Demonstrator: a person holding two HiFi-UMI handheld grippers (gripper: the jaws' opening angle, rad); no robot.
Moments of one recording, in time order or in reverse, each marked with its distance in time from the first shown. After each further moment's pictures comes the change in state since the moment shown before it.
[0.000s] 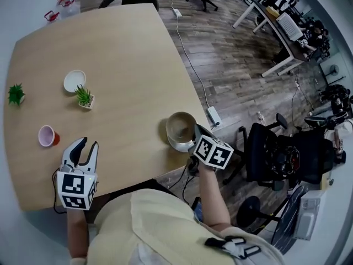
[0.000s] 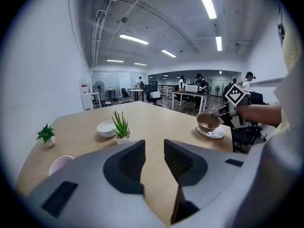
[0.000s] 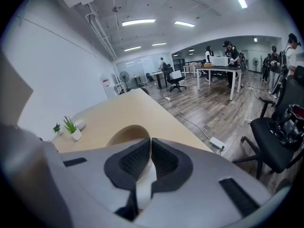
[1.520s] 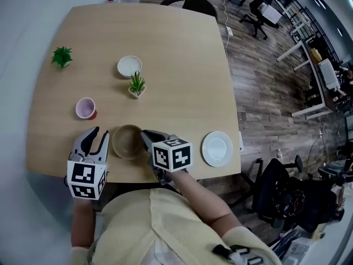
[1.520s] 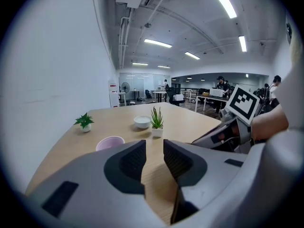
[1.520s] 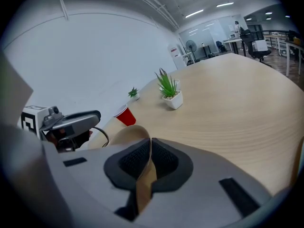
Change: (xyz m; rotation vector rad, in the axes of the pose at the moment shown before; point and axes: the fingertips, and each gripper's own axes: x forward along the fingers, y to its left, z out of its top) left arm -0.068 0.072 -0.035 -0.145 -0.025 0.271; right arm 0.011 0.335 -0.121 -0.363 0.361 0.768
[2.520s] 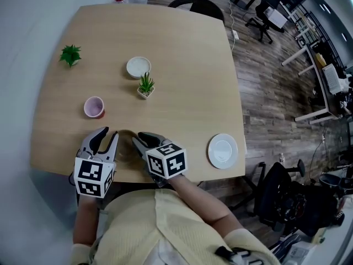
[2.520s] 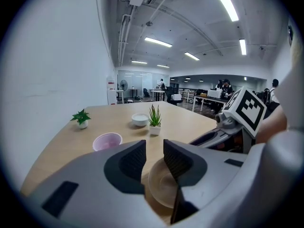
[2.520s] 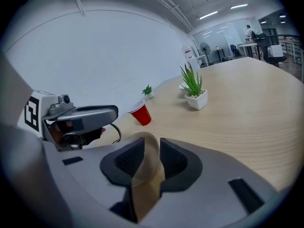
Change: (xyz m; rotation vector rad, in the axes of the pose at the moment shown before) left arm -0.002 -0.001 -0.005 -0.021 0.018 -0.037; right arm 0.022 0.051 -0.007 -0.119 -0.016 0.102
